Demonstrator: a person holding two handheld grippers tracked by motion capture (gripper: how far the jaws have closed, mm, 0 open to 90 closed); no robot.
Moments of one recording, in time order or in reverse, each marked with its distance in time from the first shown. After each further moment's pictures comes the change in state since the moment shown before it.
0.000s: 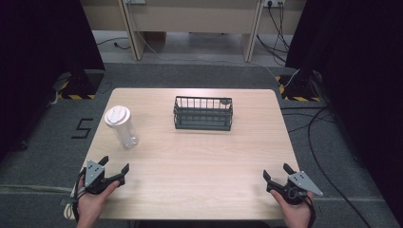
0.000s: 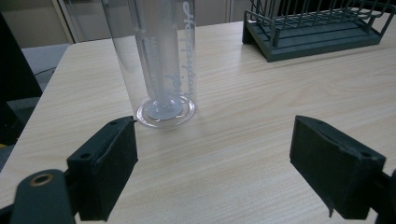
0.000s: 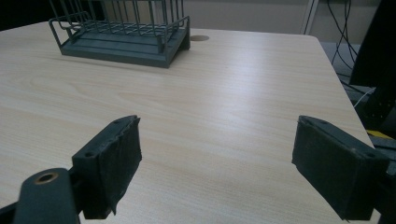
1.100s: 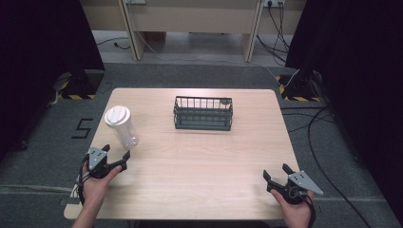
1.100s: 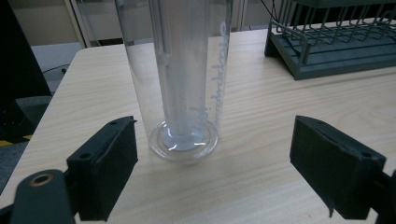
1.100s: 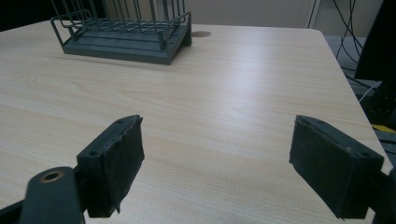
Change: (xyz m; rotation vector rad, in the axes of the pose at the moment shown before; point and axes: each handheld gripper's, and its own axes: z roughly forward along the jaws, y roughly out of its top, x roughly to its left) left arm 0.017 0.018 0.040 -0.002 0.042 -0.034; right arm -0.001 0.000 0.000 0.019 0.014 0.016
